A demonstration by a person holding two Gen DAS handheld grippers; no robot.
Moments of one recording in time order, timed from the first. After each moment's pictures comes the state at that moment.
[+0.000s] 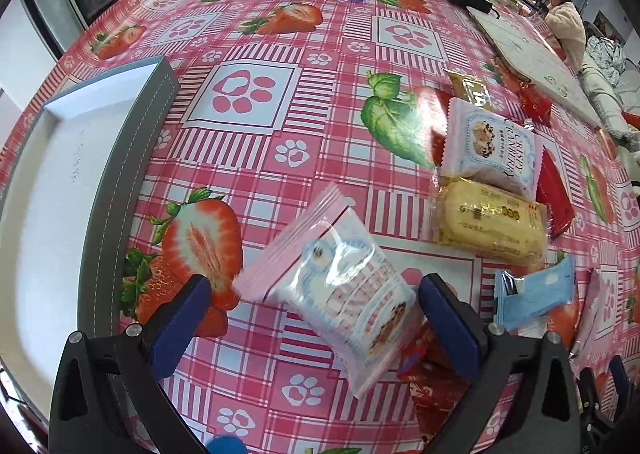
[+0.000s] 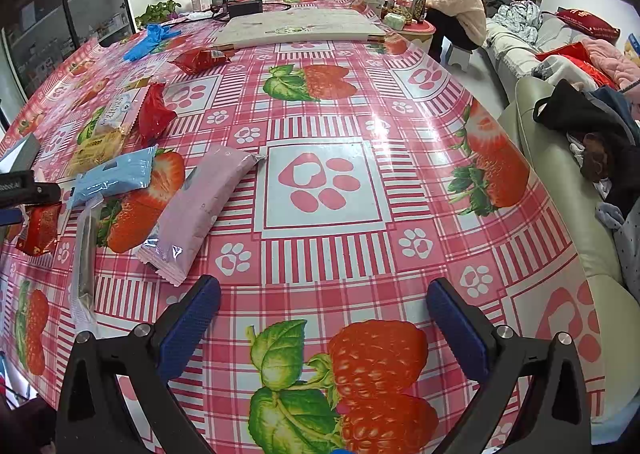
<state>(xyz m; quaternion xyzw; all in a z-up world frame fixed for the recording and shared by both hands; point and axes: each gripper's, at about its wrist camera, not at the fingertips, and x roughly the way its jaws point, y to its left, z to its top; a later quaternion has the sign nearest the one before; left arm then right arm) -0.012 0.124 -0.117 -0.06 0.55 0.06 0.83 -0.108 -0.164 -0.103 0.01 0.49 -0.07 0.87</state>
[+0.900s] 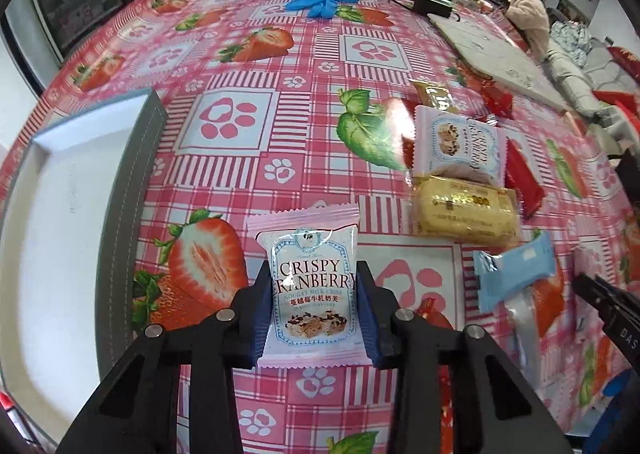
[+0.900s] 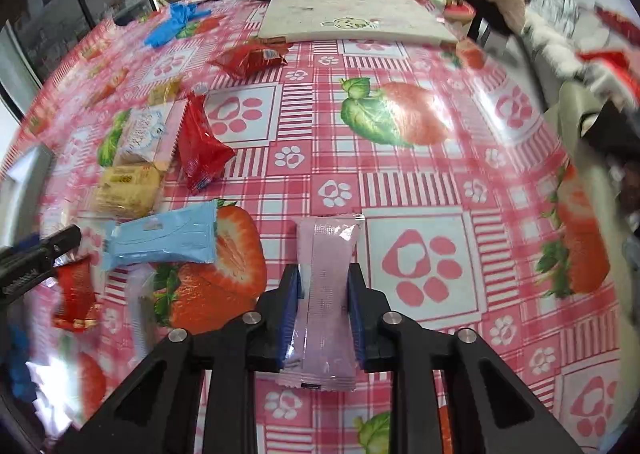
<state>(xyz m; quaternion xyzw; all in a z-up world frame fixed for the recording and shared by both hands) -0.020 0.131 -0.104 -0.05 0.53 -0.01 0.85 -0.046 -0.131 -0.089 0.05 0.54 0.00 0.84</state>
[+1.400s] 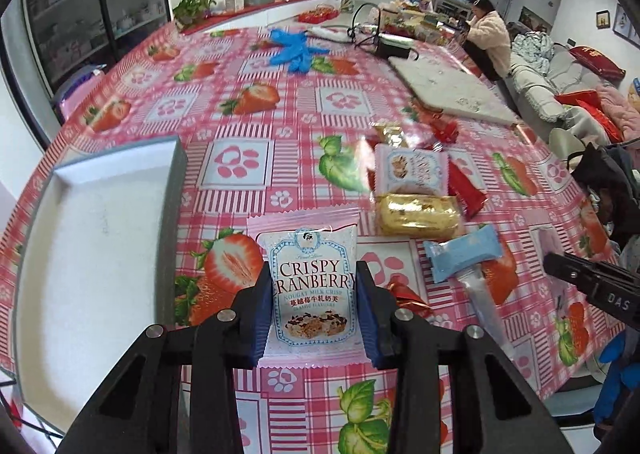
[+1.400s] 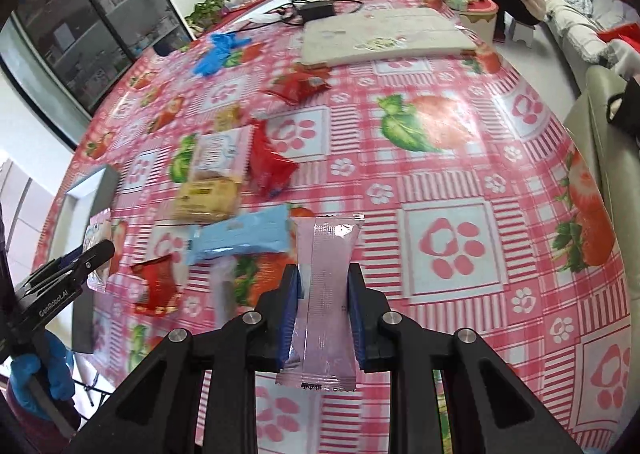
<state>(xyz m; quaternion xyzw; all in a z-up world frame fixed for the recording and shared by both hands) -0.063 0.139 -0.053 -0.03 0.46 -0.05 0.89 -0.064 -0.121 -0.055 0.09 0.51 0.07 0.85</state>
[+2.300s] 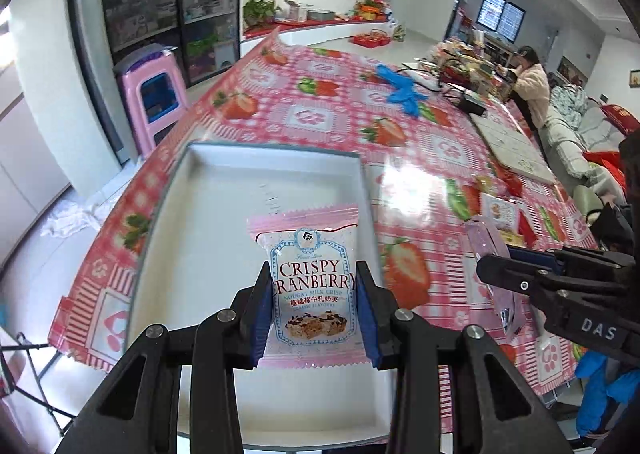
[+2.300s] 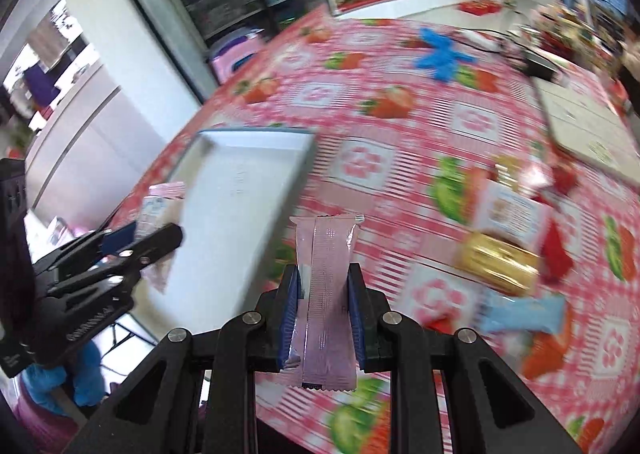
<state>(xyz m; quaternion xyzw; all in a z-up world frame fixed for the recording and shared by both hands) -0.107 0.310 -0.031 -0.09 0.43 0.02 0.90 -0.046 0.120 -0.012 -0.01 0.50 0.26 0.82</state>
